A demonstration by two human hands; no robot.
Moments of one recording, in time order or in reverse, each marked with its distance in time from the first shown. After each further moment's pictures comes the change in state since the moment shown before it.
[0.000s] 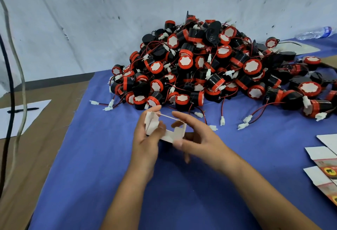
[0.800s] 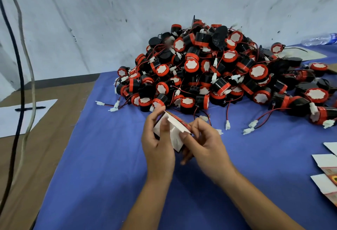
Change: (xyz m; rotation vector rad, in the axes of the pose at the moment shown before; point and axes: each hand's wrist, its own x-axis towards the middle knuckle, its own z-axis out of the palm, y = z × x) left_hand -0.012 0.005 0.030 -0.018 0.286 0.205; right_hand 0.000 0.003 0.025 0.022 0.242 -0.167
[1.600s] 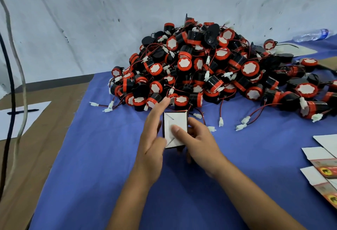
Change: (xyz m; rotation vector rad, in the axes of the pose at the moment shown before) left_hand 0.008 0.009 -0.025 0.152 -0.564 0.137; right_hand 0.008 -0.002 -0.003 -0.014 0.017 0.162
